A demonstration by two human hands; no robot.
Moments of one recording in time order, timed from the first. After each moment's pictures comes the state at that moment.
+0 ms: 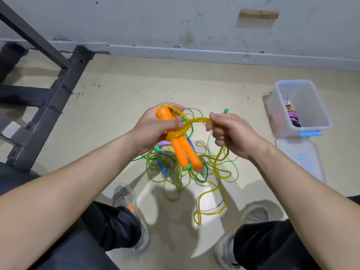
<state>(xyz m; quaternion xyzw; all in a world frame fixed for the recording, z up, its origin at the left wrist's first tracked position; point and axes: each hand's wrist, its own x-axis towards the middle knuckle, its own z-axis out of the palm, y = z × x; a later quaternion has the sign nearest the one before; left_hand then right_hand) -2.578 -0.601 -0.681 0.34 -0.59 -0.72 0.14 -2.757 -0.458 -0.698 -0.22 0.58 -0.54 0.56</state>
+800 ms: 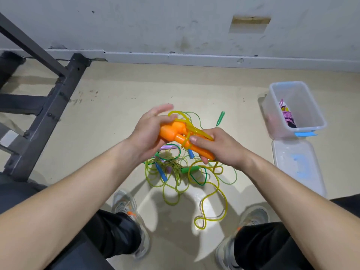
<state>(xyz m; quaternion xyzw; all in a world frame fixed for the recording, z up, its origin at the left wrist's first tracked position) -2.592 -0.583 -0.656 0.42 -0.43 -0.77 0.19 -2.730 -0.446 -0.687 -0.41 0.64 -0.42 0.49</state>
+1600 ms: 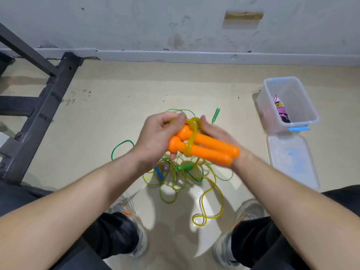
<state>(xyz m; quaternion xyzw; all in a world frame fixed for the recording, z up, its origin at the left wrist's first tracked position) -2.590 -0.550 -0.658 0.29 -0.62 -0.71 0.19 -2.732 -0.453 -0.711 -0.17 0.46 -0.59 0.64</state>
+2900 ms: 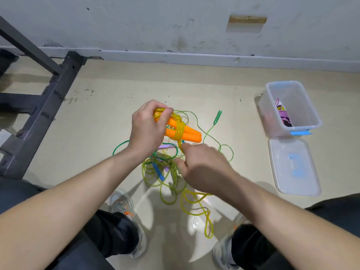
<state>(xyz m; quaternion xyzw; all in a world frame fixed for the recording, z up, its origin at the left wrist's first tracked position) -2.588 -0.594 -0.694 0.38 -0.80 -0.34 0.32 -2.667 -0.440 -0.663 -0.54 0.80 -0.13 0.21</state>
